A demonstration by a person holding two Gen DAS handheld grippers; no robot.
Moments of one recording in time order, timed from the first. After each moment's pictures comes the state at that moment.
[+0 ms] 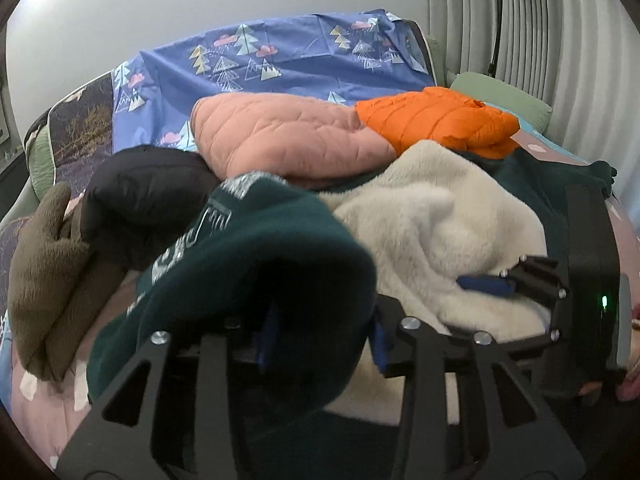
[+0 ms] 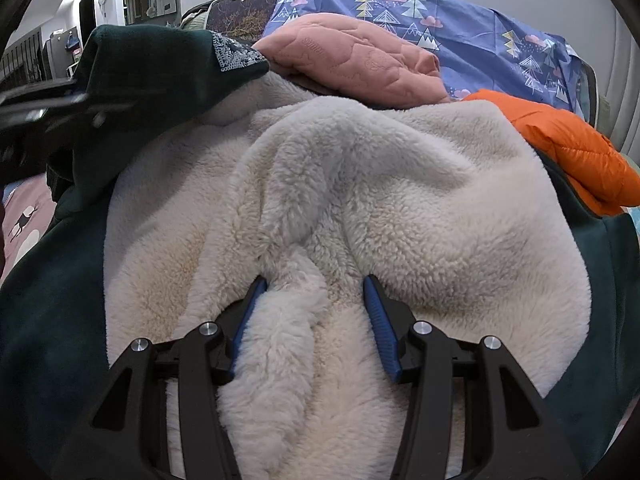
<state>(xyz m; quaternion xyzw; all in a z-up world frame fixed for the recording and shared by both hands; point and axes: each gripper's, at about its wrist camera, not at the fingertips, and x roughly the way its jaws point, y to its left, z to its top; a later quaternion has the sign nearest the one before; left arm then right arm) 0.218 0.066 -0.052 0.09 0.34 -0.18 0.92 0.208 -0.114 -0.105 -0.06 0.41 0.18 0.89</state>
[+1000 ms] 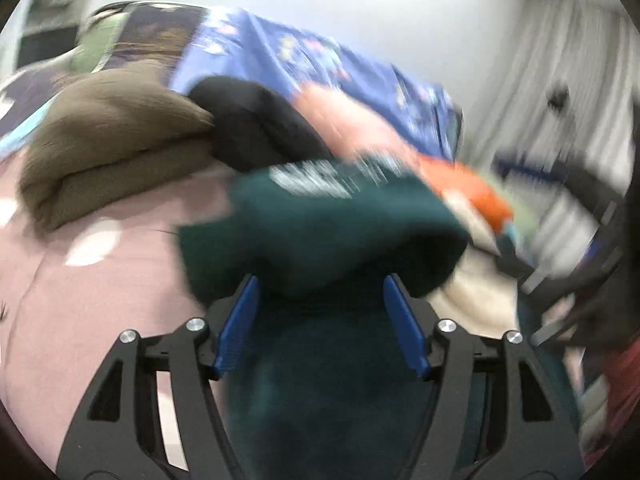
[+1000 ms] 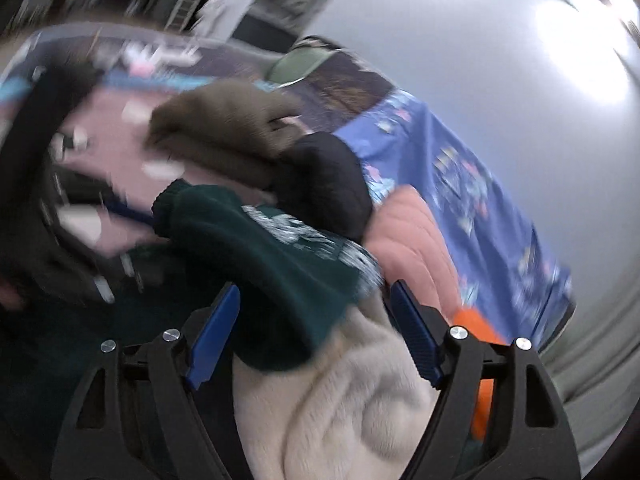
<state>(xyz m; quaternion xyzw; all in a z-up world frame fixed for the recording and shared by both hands) 0.139 0.242 -0.078 -0.18 0.30 -0.15 0.92 0.154 0.073 -0.002 -0.40 0.23 0.24 0.86</state>
